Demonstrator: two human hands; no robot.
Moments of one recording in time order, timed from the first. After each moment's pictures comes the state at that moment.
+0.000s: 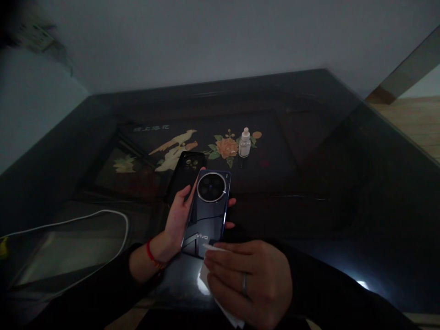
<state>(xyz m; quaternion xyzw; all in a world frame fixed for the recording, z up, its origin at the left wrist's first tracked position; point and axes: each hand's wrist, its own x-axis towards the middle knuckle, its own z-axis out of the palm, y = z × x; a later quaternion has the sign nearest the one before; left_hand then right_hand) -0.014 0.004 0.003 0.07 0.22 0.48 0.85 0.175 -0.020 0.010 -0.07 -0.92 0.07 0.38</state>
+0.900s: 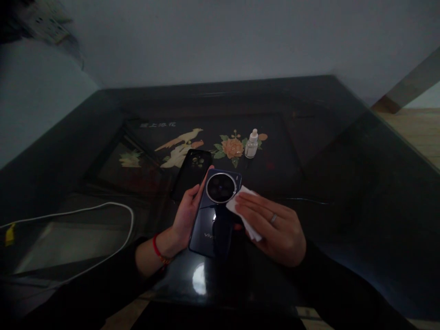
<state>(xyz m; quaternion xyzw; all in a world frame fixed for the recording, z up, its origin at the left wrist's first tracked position) -0.006 0.004 0.006 0.07 0.32 0.54 0.77 0.187 0.008 0.014 -0.23 -0.90 0.02 0.38</state>
